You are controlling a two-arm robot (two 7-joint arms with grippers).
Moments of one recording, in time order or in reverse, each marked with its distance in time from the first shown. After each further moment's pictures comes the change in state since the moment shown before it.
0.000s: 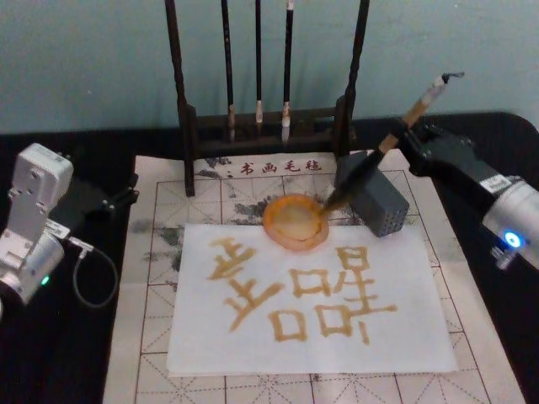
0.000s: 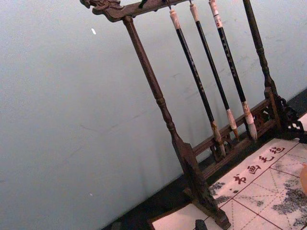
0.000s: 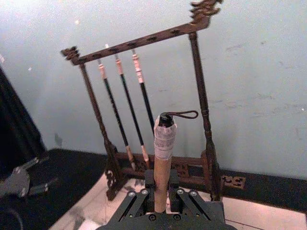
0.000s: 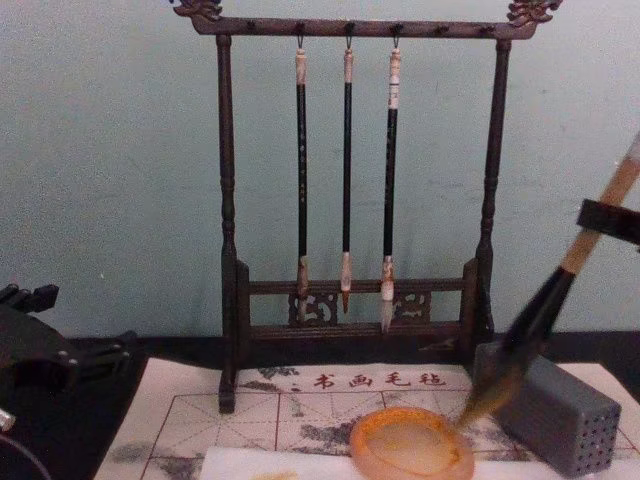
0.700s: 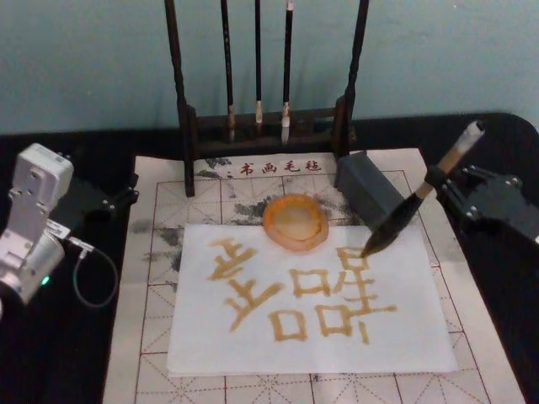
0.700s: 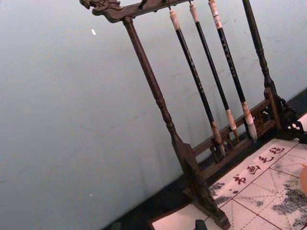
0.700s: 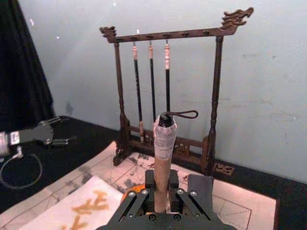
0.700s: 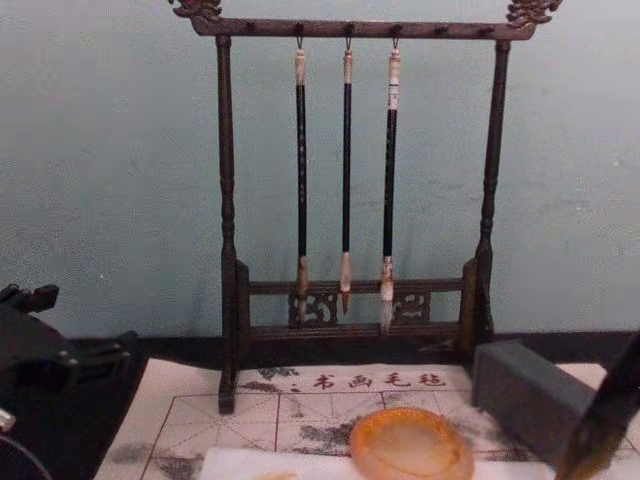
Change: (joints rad) left arm 0.000 0.000 0.000 0.000 0.000 0.000 0.000; right arm -0.284 0.169 0.145 -0.205 -0.097 -0.085 0.077
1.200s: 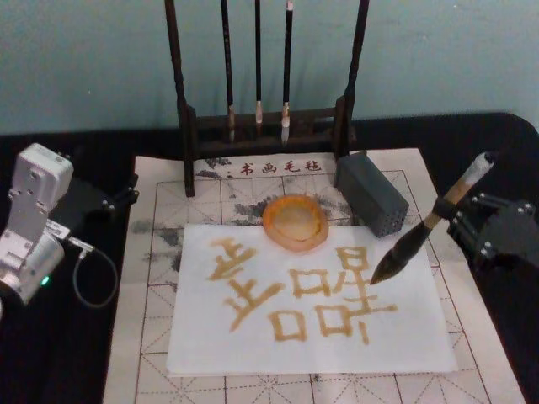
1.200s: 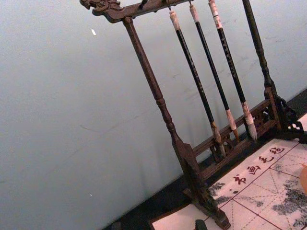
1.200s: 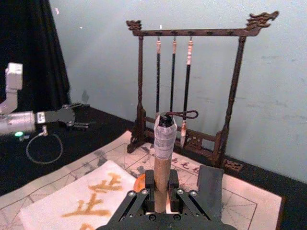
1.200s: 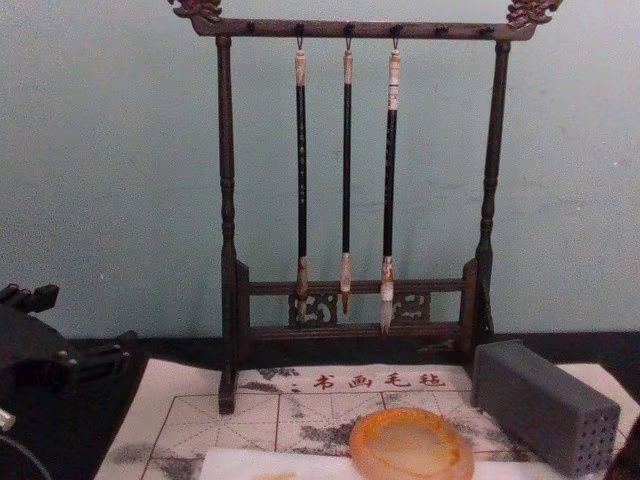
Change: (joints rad) left arm 0.000 0.000 0.000 0.000 0.000 0.000 0.000; right arm -0.149 0.048 0.082 -0.072 -0.044 -0.057 0.066
